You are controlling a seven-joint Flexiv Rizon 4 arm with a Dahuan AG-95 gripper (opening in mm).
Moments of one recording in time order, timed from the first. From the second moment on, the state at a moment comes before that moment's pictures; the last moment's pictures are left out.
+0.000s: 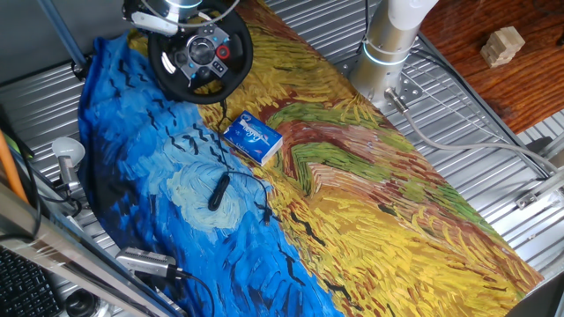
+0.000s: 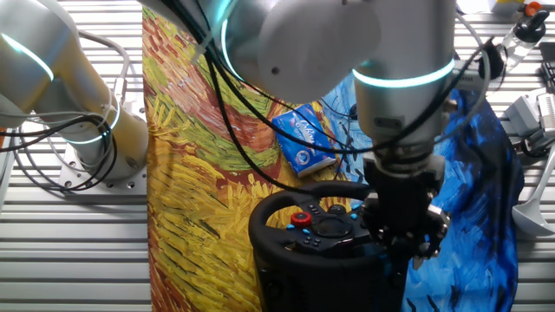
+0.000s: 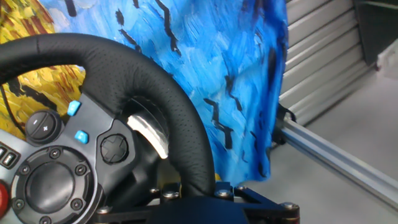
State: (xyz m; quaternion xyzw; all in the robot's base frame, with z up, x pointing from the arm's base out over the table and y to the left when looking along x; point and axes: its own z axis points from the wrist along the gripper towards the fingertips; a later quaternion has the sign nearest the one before) arm 0.549 -0.266 0.202 0.50 -0.82 0.28 0.05
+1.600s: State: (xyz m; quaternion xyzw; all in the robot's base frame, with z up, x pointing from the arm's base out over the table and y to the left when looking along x) arm 0.550 -0.264 0.200 0.51 -0.82 0.24 0.08
